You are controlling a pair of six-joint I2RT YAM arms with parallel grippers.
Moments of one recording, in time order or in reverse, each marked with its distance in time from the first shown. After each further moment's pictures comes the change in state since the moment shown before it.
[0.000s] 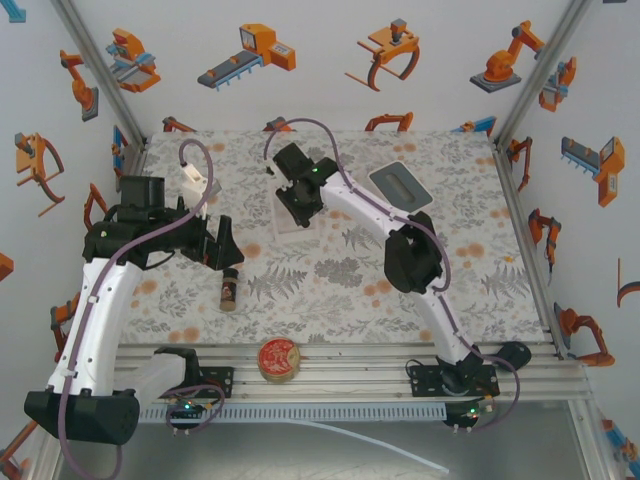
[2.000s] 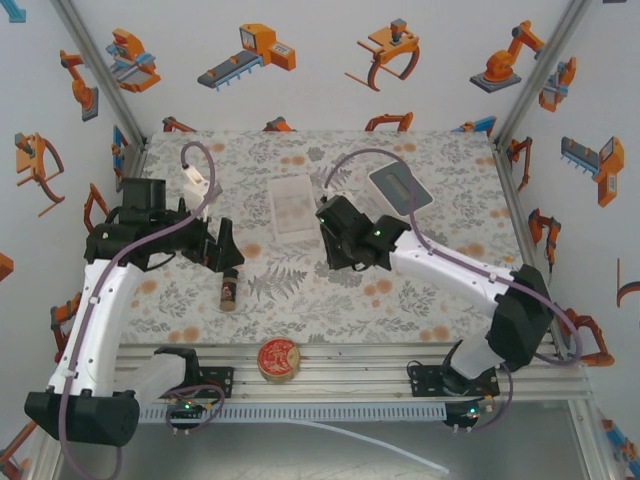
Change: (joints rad) left arm 0.000 -0.014 -0.025 0.012 0.000 0.019; right arm 0.126 -0.783 -0.919 0.254 0.163 0.481
